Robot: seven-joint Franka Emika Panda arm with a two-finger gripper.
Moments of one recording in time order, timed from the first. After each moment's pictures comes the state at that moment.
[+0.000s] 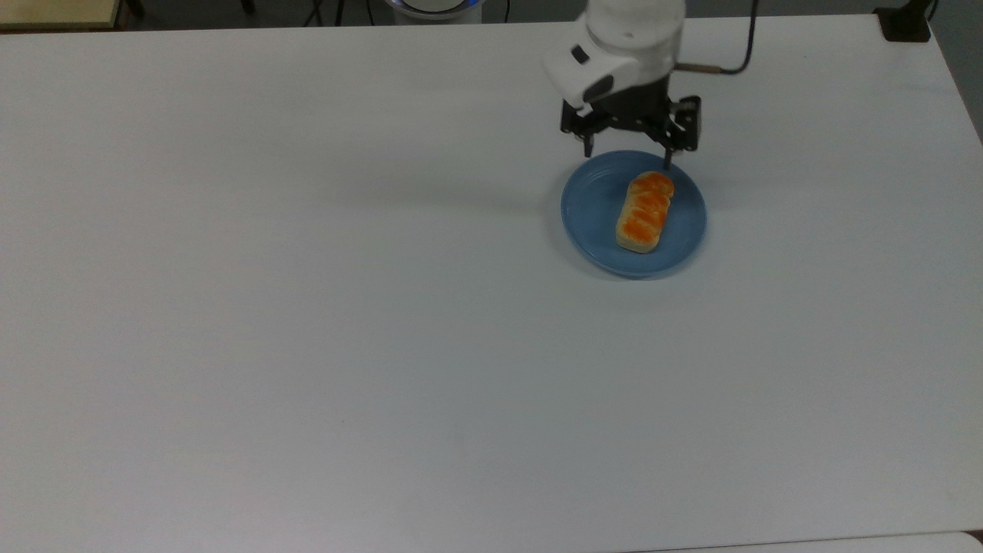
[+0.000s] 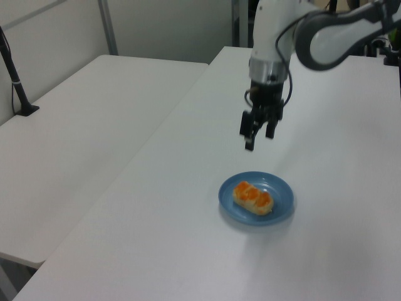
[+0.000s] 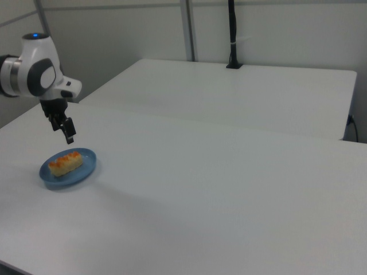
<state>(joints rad) 0.21 0.22 0.22 -1.80 0.09 2.11 0.66</state>
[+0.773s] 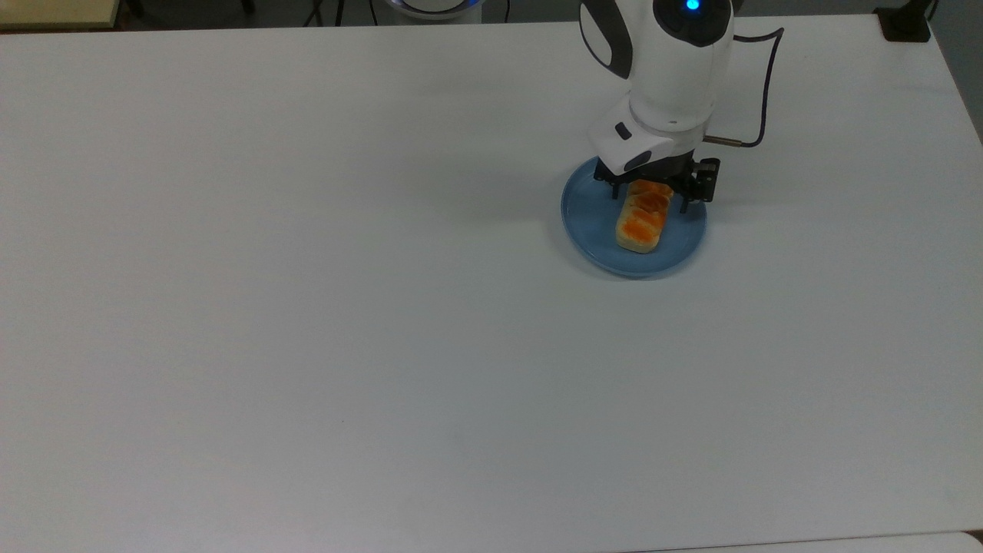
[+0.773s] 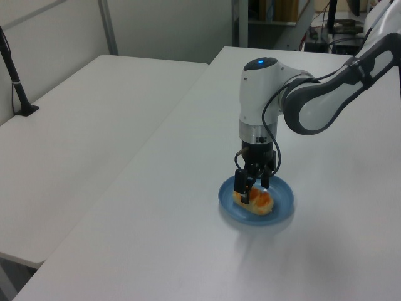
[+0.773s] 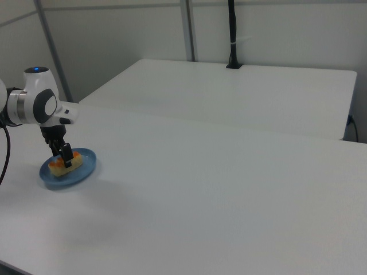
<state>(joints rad) 0.29 0.40 0.22 -1.80 0.01 2.23 0.76</state>
